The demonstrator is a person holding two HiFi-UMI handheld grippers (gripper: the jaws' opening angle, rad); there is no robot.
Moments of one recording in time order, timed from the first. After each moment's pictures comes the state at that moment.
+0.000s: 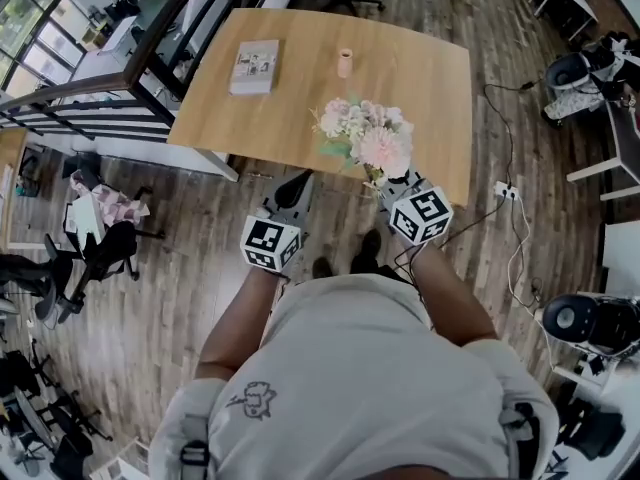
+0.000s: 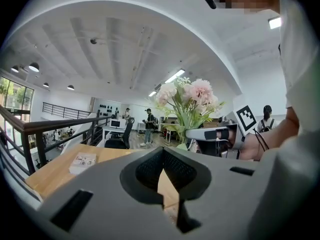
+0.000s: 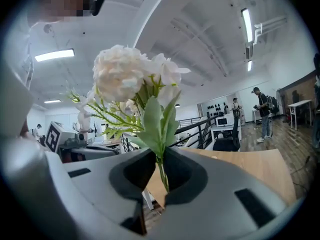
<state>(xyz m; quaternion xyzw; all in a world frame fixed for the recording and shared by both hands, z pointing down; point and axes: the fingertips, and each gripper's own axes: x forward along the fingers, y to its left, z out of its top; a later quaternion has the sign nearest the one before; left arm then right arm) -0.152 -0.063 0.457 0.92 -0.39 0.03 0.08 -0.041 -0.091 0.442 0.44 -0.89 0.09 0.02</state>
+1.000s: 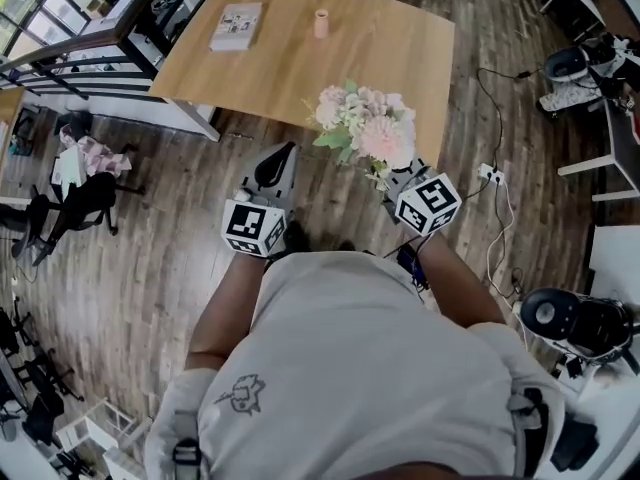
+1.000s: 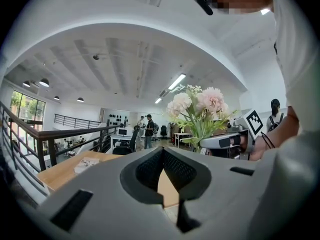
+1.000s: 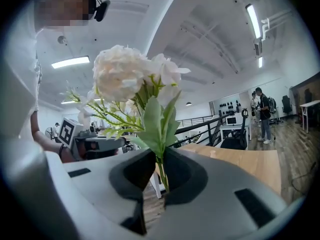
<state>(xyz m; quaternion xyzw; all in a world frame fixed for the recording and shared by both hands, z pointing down) -0.072 0.041 0.421 0.89 -0.45 0.01 0.04 0.059 0.028 0.428 0.37 -0.93 0.09 0.03</state>
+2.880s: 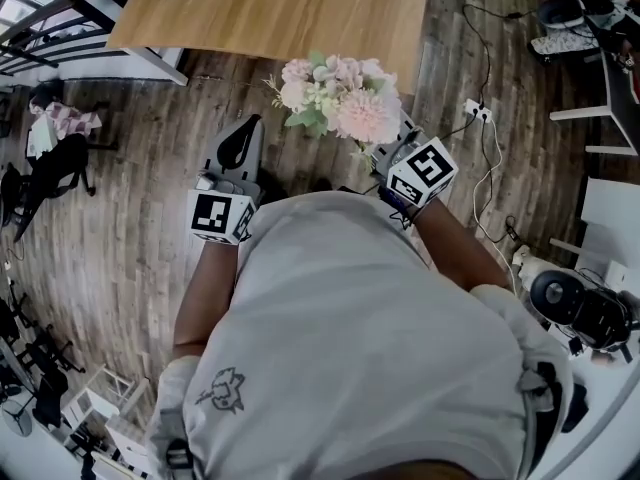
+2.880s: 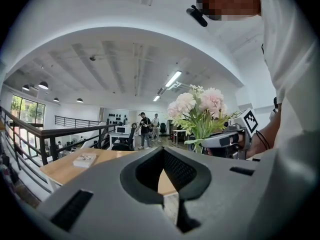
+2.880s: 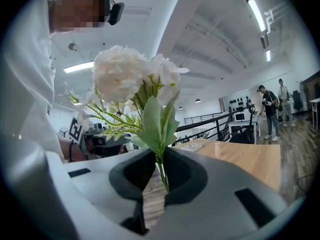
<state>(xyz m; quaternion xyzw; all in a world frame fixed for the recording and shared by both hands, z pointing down) -0.025 0.129 0.444 0.89 -0.46 0.03 0.04 0.109 0.115 0.455 0.31 -0.95 0.09 0.04</state>
